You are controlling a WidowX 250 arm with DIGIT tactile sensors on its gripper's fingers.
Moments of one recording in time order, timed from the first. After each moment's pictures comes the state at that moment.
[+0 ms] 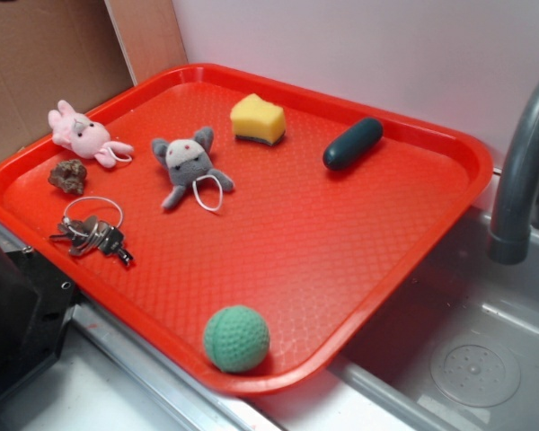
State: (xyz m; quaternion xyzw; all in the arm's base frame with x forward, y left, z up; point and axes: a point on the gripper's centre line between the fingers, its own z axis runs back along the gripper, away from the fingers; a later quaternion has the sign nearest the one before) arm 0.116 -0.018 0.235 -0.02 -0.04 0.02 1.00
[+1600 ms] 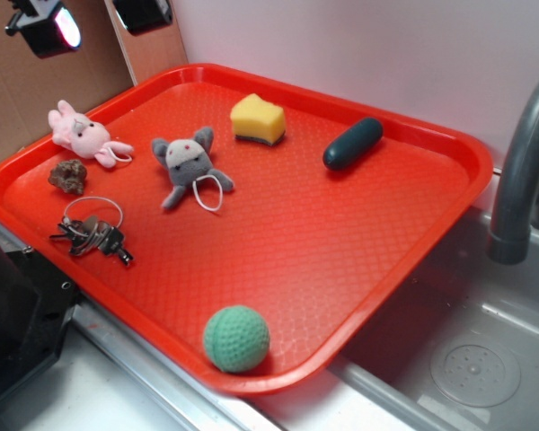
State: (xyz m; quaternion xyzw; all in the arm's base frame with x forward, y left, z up) arm 0.195 0.029 0.161 -0.05 -0.09 0.37 0.92
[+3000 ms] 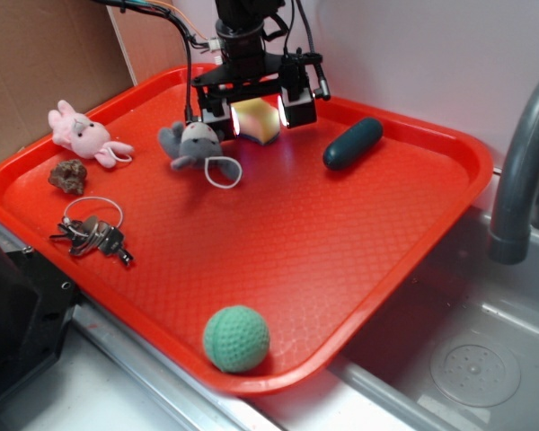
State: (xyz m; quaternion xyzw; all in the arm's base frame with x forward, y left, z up) arm 0.309 0.014 0.026 0.01 -0.09 0.46 0.88
